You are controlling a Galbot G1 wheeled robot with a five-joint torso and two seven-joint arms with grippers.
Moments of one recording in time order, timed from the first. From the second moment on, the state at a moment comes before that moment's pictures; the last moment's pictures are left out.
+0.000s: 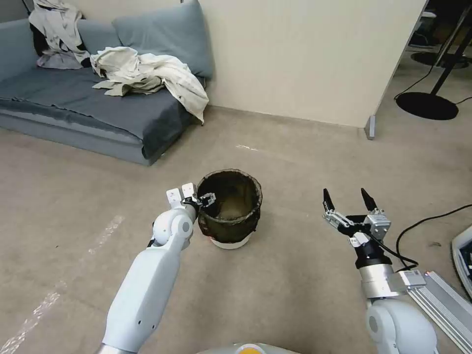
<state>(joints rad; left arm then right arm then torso) 0.92 -1.37 -0.30 -1.57 -0.75 0.59 -0.37 -1.58 1.49 0.68 2.10 0.27 0.18 -0.20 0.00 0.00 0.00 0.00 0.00</state>
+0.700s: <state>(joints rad) 0.93 -1.38 -0.31 -1.60 -0.79 0.60 -0.39 -1.58 1.49 0.68 2.09 0.27 0.19 -0.20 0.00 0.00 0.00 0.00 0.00</state>
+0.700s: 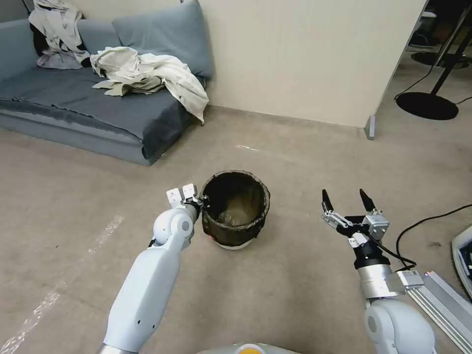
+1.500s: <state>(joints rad) 1.09 -1.33 -0.43 -1.96 -0.85 0.65 -0.43 -1.57 1.49 0.66 2.08 0.26 0.19 -0.20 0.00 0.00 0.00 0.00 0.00</state>
